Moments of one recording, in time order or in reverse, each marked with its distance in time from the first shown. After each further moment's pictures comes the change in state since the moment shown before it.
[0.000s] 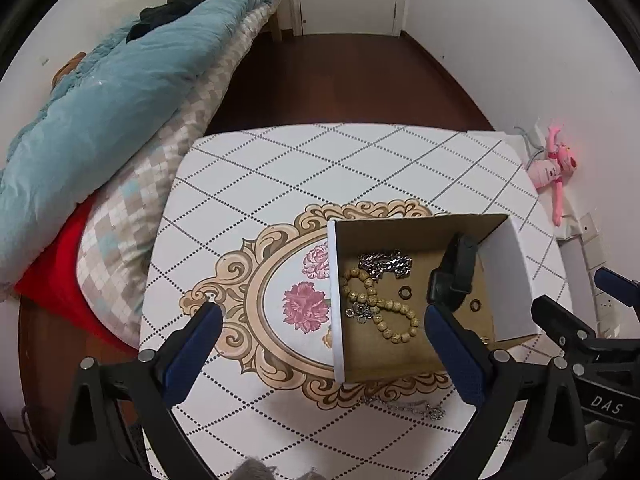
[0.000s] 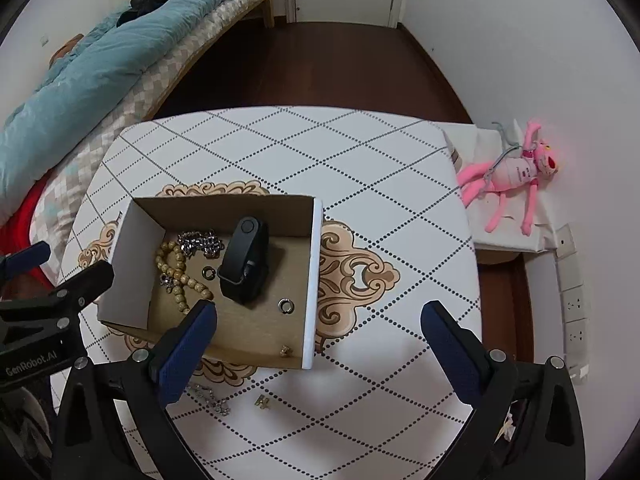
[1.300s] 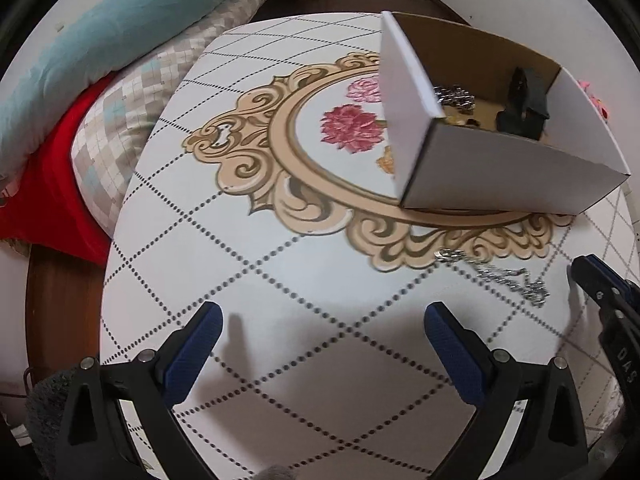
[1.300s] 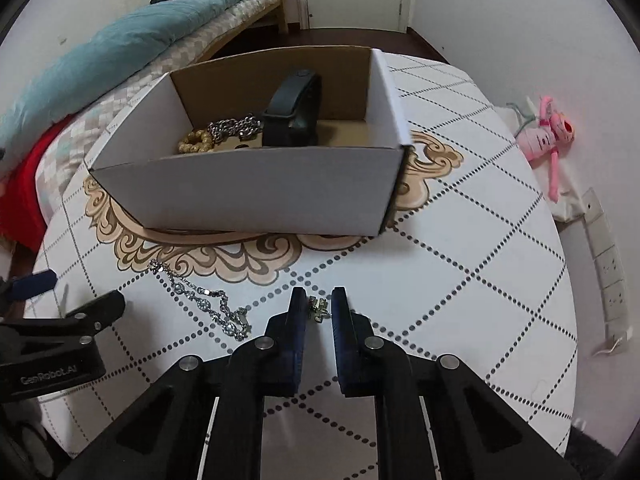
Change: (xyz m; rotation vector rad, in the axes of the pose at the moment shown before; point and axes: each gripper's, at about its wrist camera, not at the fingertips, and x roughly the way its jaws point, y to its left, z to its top) left arm 0.062 0.014 -0.122 -0.039 0.125 0.075; right arm 0.050 0.029 -0.128 0.039 -0.062 0.070
